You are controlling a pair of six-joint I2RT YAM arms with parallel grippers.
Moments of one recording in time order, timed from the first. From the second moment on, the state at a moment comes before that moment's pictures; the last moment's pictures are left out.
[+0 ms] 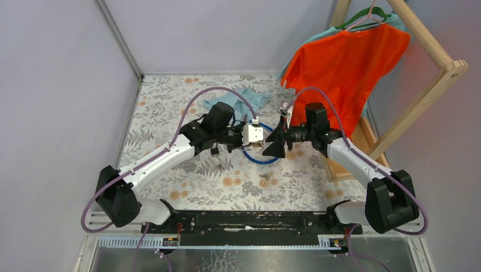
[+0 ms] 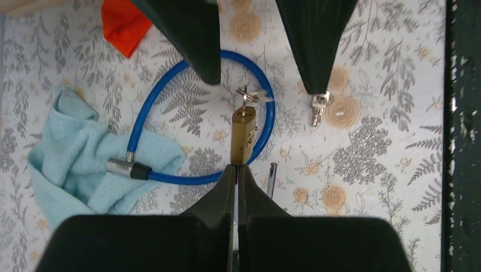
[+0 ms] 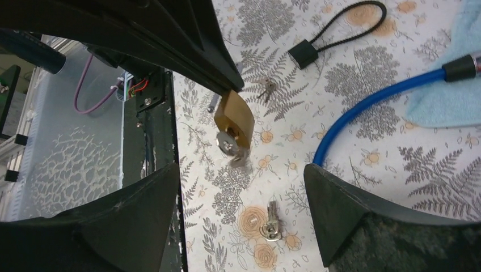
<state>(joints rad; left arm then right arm) -0.72 1.38 1.14 -0.48 0.49 0.72 0.35 1.33 0.82 -0.10 -1.07 -0.07</state>
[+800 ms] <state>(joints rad) -0.72 1.40 1.17 -0.51 0.59 0.61 0.51 1.31 0.88 -0.18 -0.95 -0.22</state>
